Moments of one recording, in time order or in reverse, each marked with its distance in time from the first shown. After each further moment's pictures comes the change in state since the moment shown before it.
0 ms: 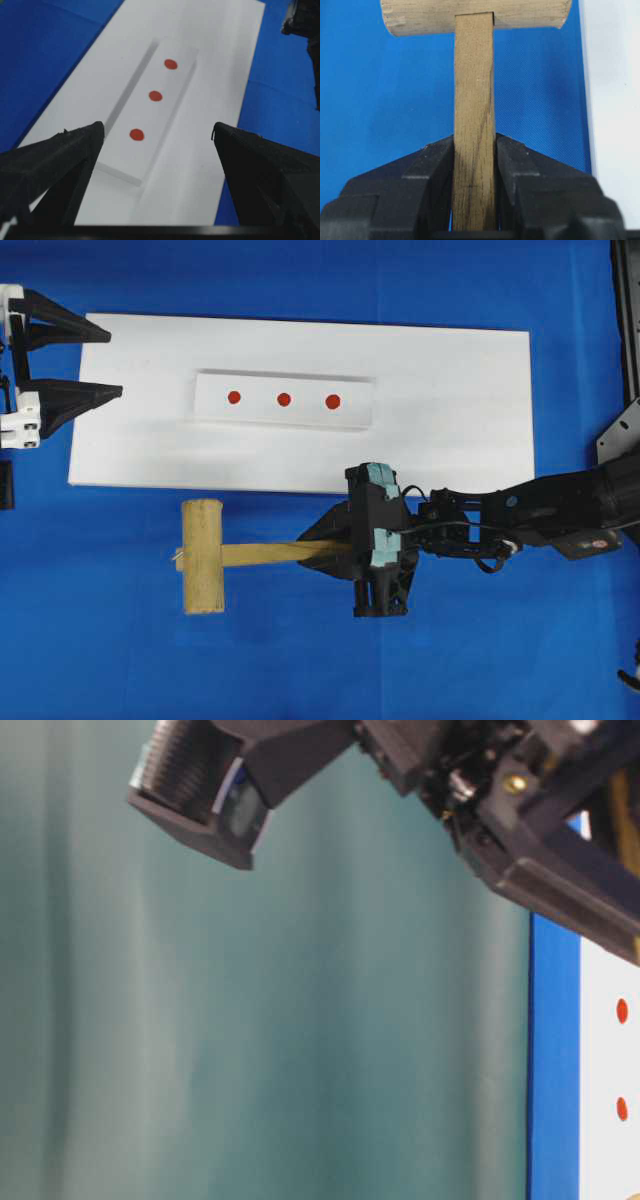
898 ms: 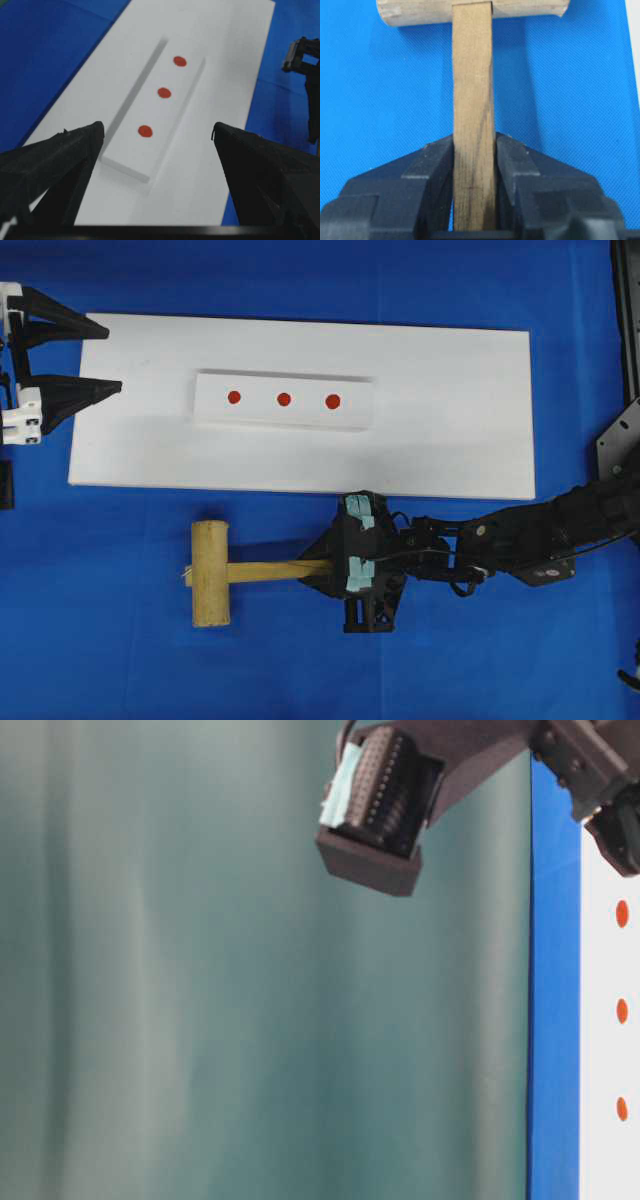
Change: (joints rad) left arm 0.021 0.000 0.009 0.000 0.002 0.000; right arm 0.049 0.167 -0.035 0.060 -0.040 -0.002
